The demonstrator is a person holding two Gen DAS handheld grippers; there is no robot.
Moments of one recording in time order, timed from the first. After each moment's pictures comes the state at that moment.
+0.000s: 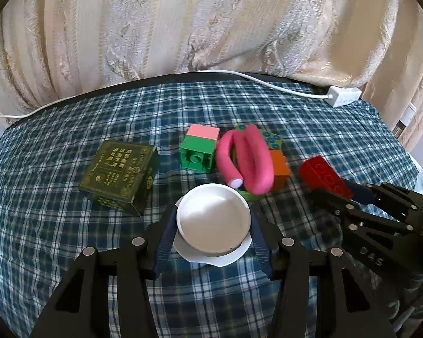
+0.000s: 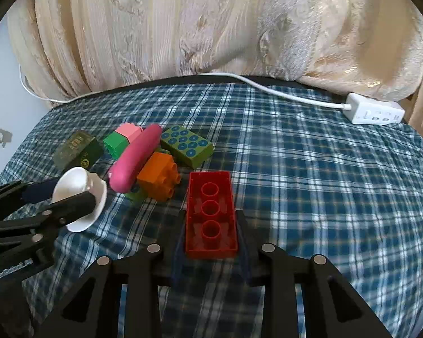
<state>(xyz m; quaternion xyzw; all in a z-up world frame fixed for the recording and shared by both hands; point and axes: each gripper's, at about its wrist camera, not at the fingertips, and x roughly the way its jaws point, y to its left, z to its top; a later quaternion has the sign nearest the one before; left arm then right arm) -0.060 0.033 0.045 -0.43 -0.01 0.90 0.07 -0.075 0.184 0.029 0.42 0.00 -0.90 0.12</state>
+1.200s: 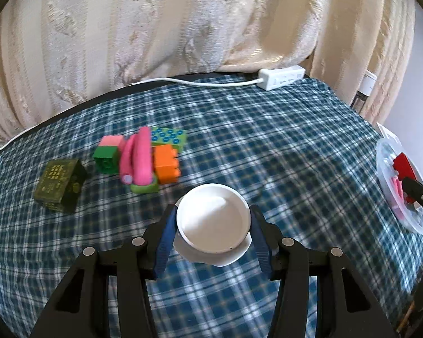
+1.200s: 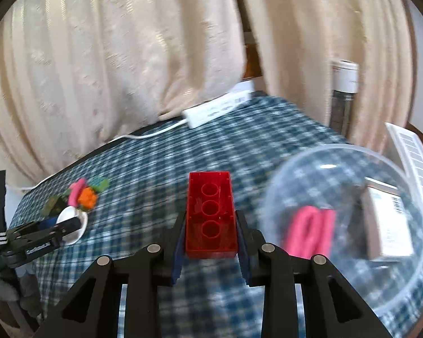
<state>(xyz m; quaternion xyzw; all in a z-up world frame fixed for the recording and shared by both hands) -0.023 0.121 0.060 -0.42 0.04 0.89 0.15 0.078 0.368 0.074 0.33 -0.14 -0.93 -0.08</state>
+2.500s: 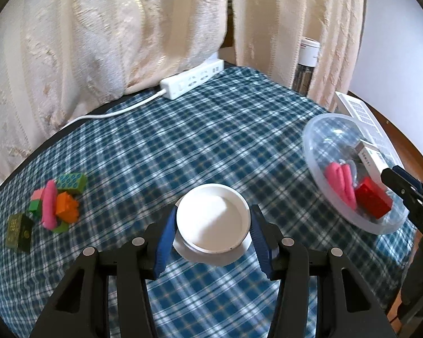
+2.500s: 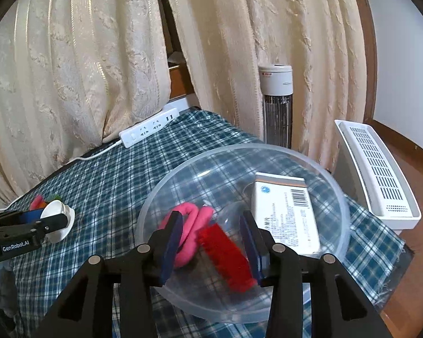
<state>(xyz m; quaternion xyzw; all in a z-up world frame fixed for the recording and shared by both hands) 0.004 0.264 0.078 -0.41 0.12 0.87 0.24 0.135 0.451 0.064 0.29 -0.15 -0.93 -0.16</state>
